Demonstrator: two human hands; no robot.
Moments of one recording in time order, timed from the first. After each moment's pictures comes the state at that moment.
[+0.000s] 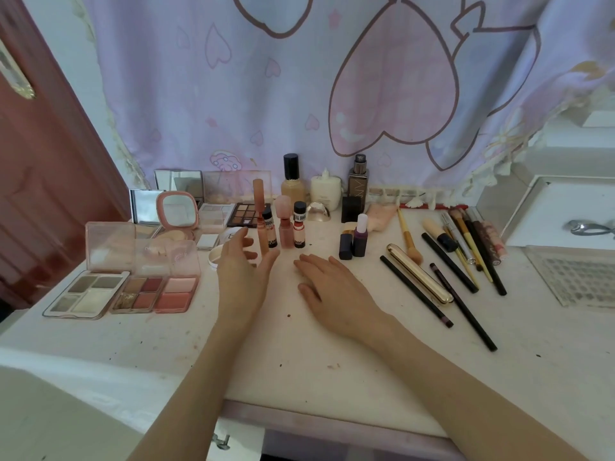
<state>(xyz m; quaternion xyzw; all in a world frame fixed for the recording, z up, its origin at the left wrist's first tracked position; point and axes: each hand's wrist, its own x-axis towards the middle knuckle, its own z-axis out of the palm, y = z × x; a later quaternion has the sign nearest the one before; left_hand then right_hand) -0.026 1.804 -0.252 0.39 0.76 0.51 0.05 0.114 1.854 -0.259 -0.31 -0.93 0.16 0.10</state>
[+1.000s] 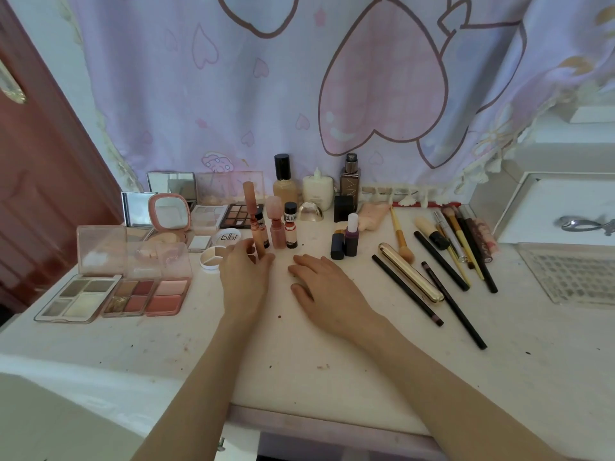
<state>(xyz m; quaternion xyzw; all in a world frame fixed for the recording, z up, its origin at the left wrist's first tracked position) -0.025 1.822 -0.262 0.37 0.81 0.45 0.06 0.115 1.859 -0.264 -0.30 -0.93 0.15 0.14</state>
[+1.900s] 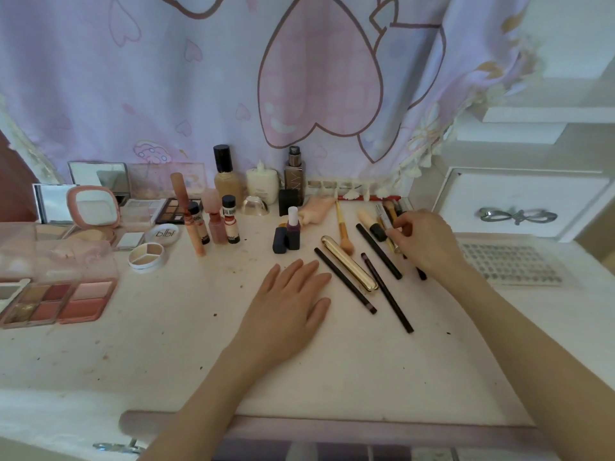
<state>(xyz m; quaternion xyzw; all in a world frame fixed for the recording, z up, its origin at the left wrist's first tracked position) 0.087 1.811 -0.271 0.74 0.66 0.11 0.03 0.278 1.953 -0.227 -0.60 -0.77 0.07 0.20</state>
